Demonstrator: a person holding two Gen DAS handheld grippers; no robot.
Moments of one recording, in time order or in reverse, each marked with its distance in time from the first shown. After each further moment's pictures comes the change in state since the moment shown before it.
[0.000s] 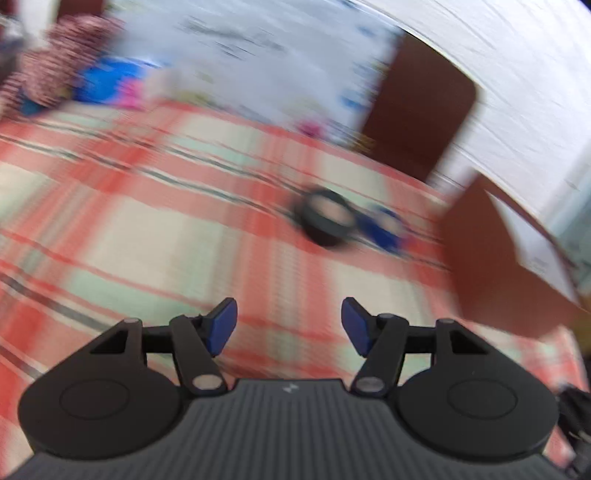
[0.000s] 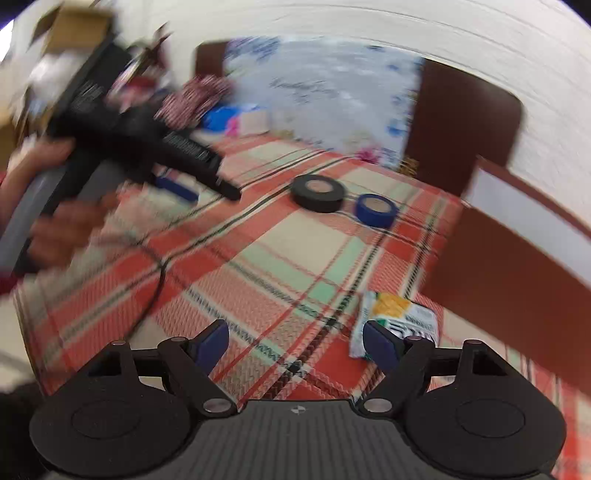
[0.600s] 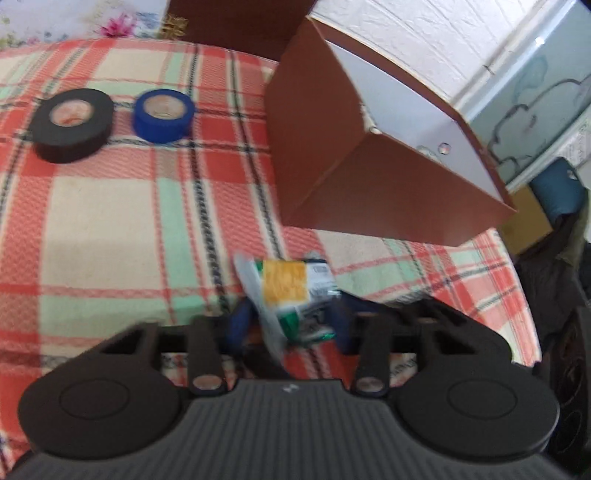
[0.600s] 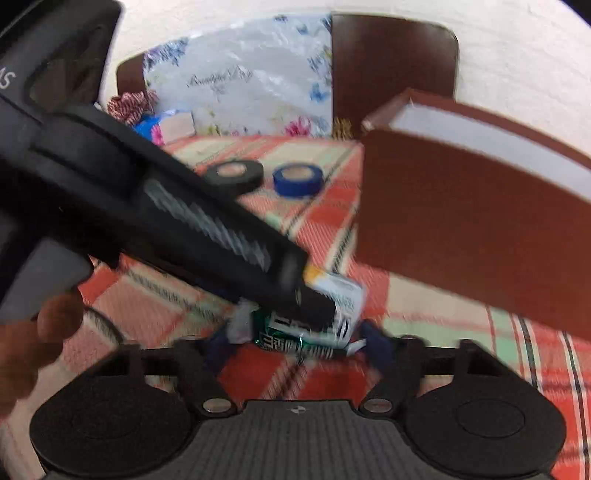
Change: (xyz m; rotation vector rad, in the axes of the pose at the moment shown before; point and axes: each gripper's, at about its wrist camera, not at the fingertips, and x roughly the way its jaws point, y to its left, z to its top) left arm 0.081 -0.135 -0.028 0.138 0.289 -0.245; right arm 0.059 -0.044 -0.013 0.136 0.005 -0.073
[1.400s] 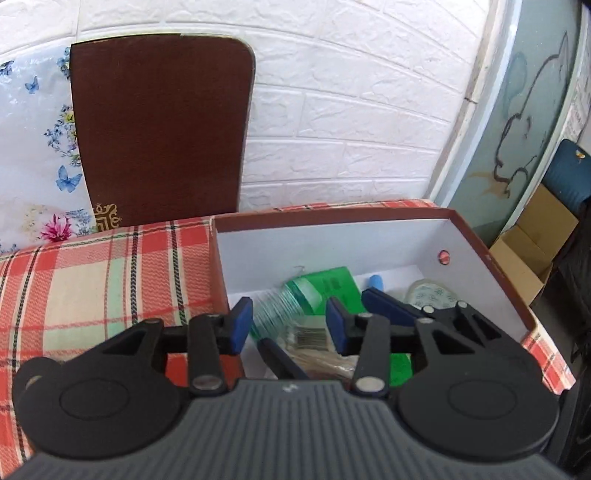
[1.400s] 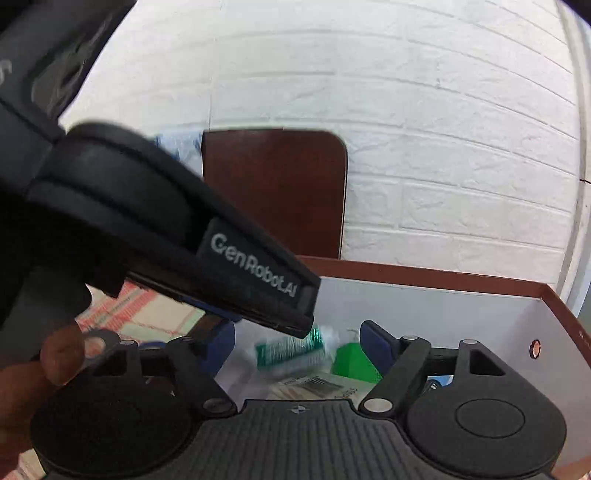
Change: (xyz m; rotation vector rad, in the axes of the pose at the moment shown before) left arm 0.023 -0.086 0.136 0.287 -0.227 0.120; right arm 0.024 -0.092 0.095 0.103 -0.341 -0.216
